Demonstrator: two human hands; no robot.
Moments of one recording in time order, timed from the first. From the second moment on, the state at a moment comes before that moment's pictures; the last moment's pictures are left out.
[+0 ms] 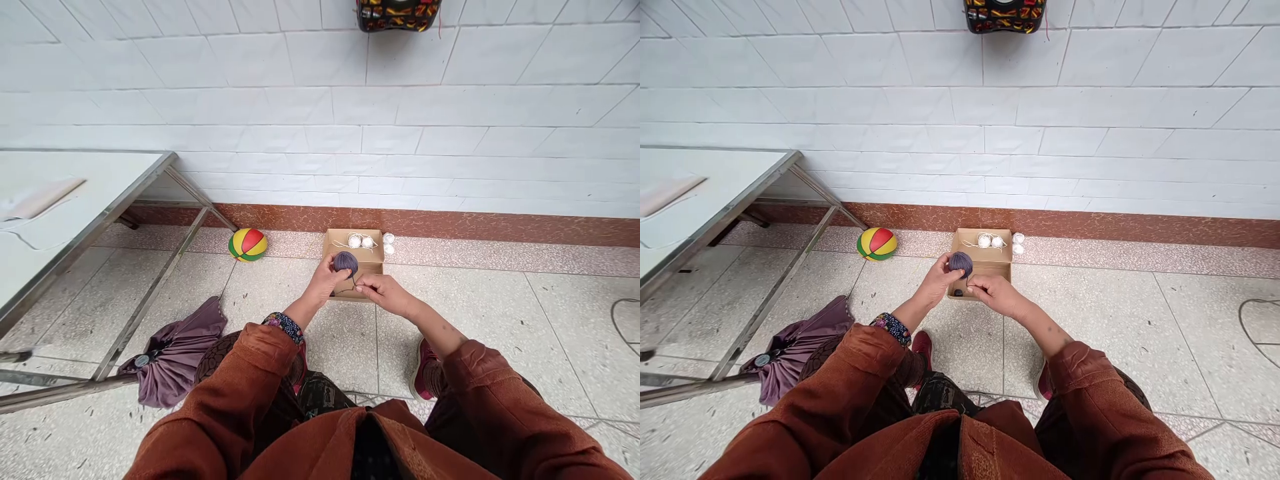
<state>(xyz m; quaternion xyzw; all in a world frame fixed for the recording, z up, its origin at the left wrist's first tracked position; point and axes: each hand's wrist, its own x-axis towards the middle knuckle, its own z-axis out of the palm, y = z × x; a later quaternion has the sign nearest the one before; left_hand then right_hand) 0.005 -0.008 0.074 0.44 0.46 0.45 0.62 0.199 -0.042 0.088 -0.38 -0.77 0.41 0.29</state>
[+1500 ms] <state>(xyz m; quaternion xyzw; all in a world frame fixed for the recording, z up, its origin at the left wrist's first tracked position) 0.008 -0.023 0.087 0.39 0.29 0.41 0.77 0.198 -0.029 0.065 -0.53 -0.67 0.42 0.32</state>
